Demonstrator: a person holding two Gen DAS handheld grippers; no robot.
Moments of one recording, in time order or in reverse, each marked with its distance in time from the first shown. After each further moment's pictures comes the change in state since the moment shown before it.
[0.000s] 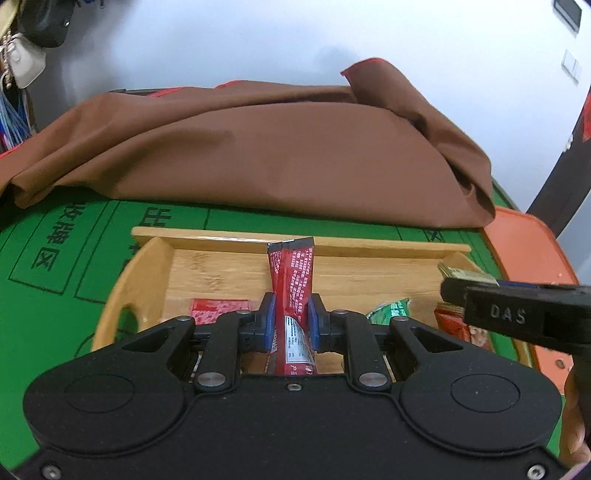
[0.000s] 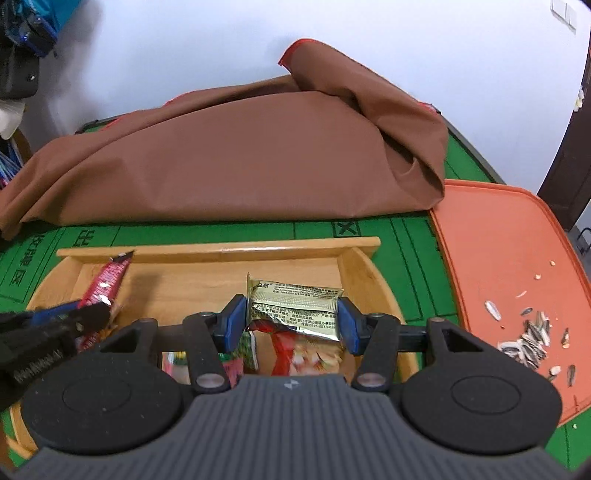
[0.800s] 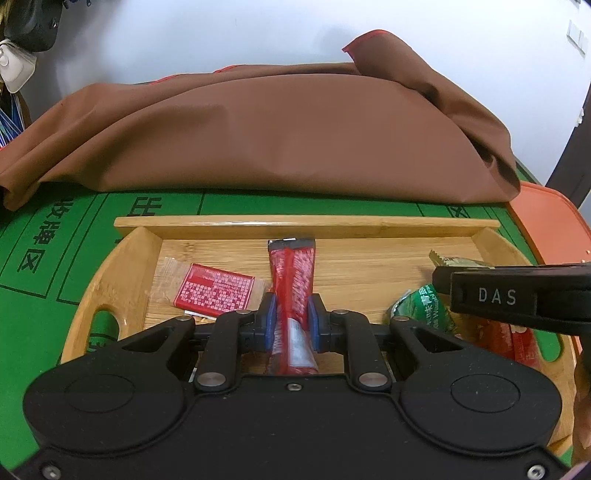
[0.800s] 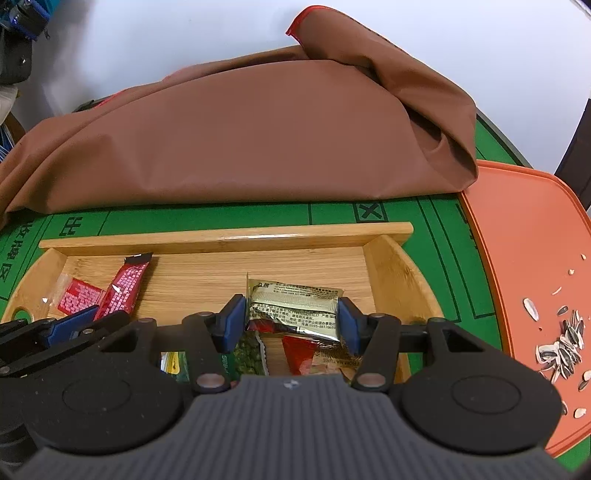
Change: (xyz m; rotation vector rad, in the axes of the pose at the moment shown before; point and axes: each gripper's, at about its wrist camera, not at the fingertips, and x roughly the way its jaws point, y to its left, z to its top) left arm 0.036 -0.006 -0.009 0.046 0.024 0.047; right arm 0.043 0.004 0.002 -0.006 0.068 0.016
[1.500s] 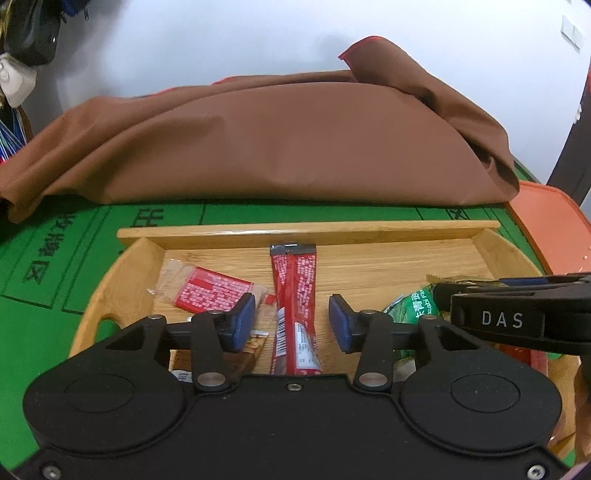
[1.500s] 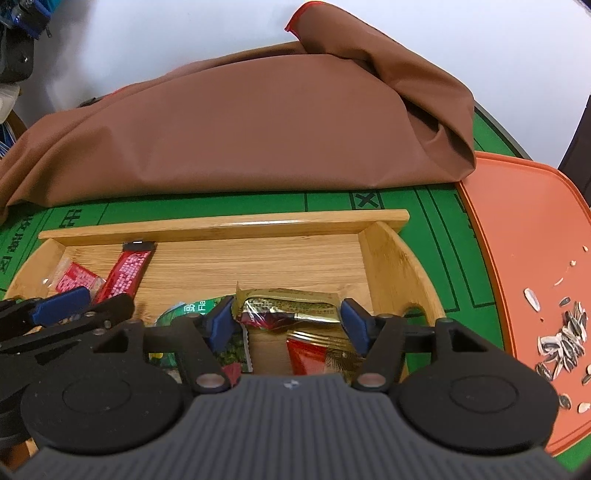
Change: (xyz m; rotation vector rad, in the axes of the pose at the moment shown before) left arm -0.007 -0.004 -0.003 0.038 -0.034 0.021; right arm -0.002 -0.007 -0.011 0.004 -0.004 0.015
